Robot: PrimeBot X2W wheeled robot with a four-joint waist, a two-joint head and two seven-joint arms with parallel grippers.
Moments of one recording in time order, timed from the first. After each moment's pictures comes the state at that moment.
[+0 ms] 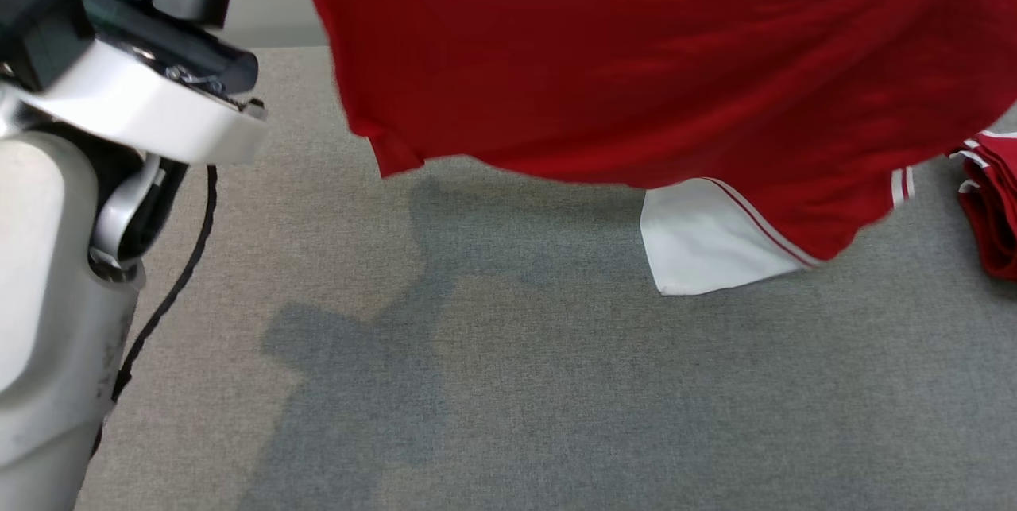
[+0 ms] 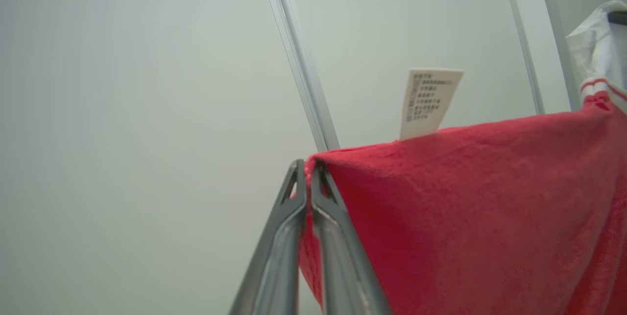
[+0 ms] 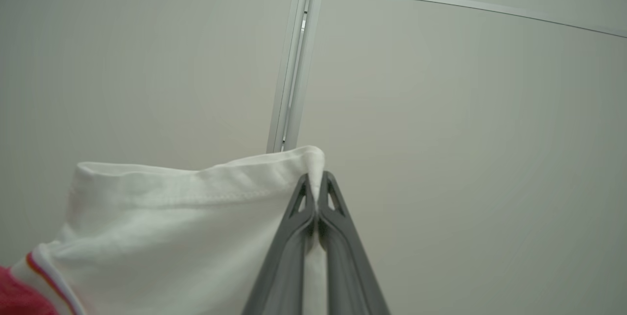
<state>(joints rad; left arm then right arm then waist) -0.77 0.38 -0.30 -0.03 -0.39 -0.09 -0.01 -0.74 -0.45 -0.10 -0.04 0.35 0.13 0.10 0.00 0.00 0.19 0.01</state>
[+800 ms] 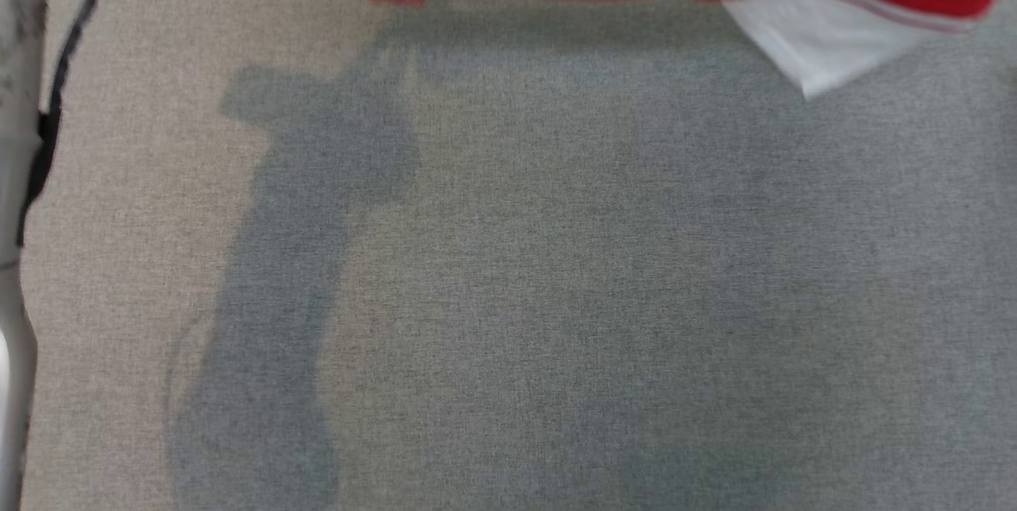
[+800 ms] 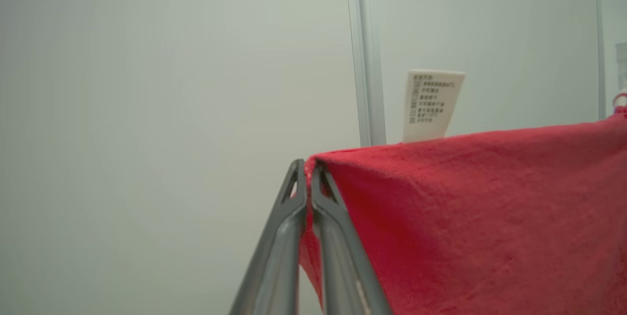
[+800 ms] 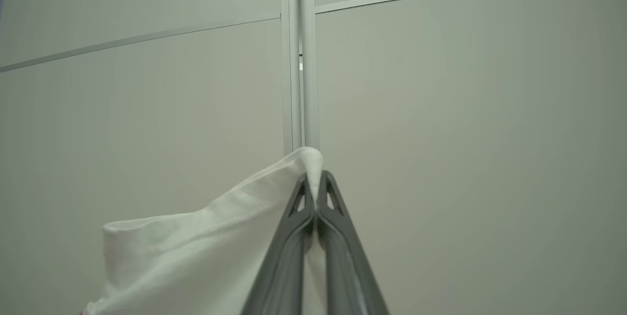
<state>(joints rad) -1.32 0.30 -0.33 0.48 -0.54 -0.13 -0.09 -1.46 -0.43 0.13 0.45 0.52 0.13 -0.03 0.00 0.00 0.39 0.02</state>
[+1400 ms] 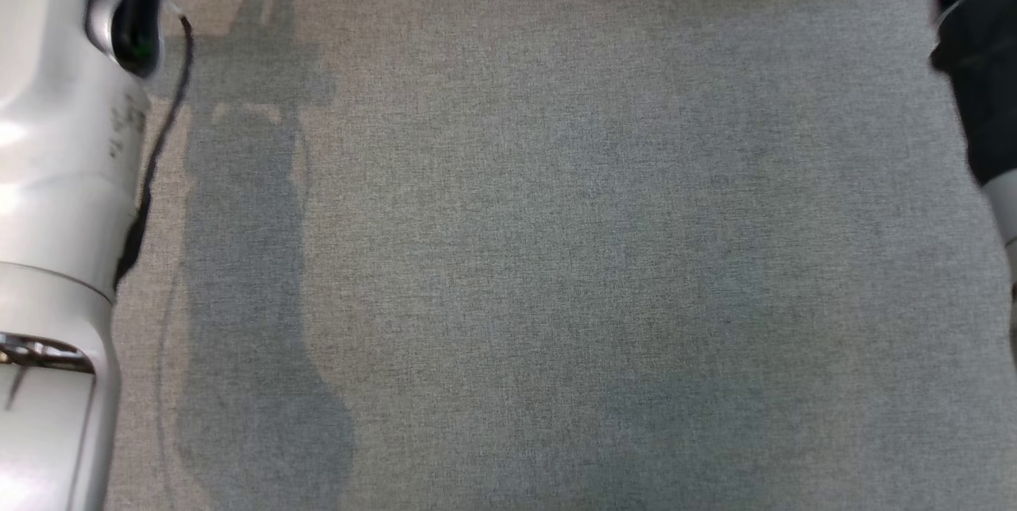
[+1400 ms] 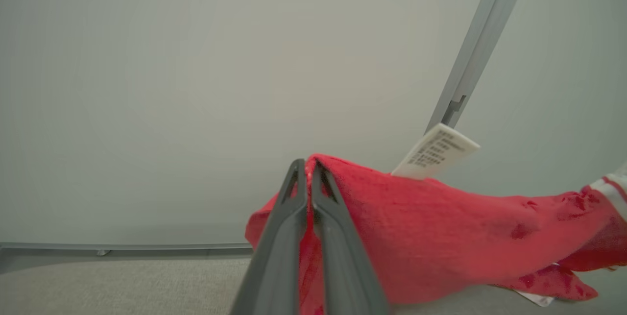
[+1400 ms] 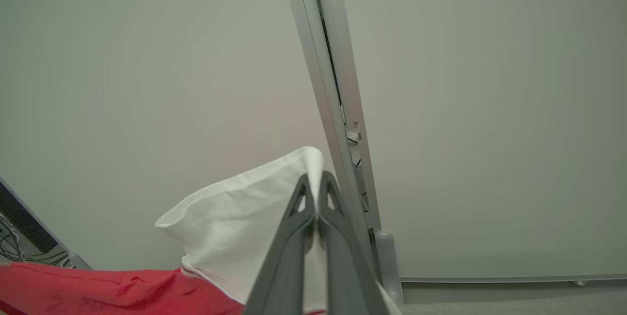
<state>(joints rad) -1.33 0.18 -0.35 1.15 -0.59 -0.13 -0.25 -1.42 -0.14 0.35 1.05 0.63 0.13 -0.19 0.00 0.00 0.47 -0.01</state>
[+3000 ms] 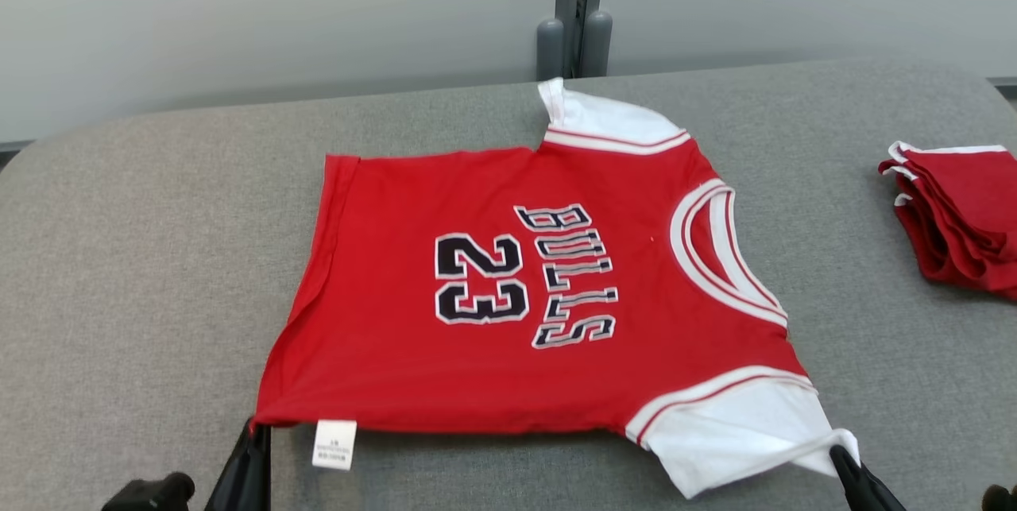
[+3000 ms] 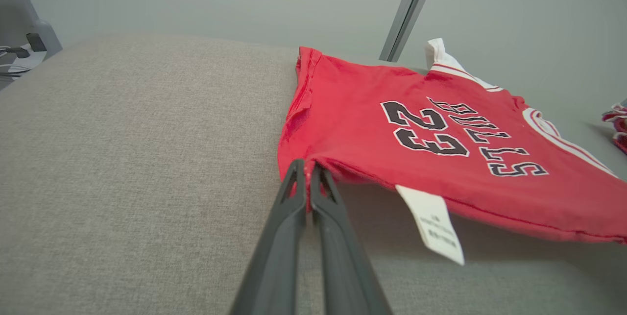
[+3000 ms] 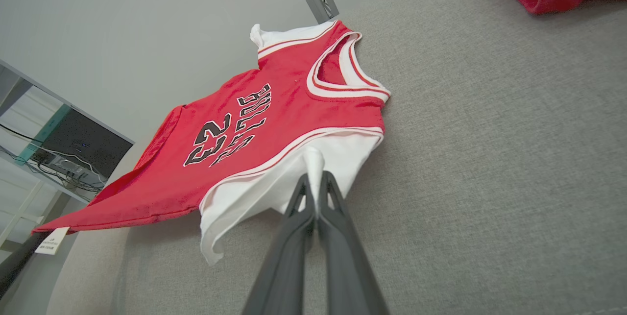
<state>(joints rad) 0.22 0.19 -0.13 -0.07 -0.42 0.14 -0.02 0.35 -0.07 -0.02 -0.24 0.64 0.13 0.19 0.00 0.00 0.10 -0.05</state>
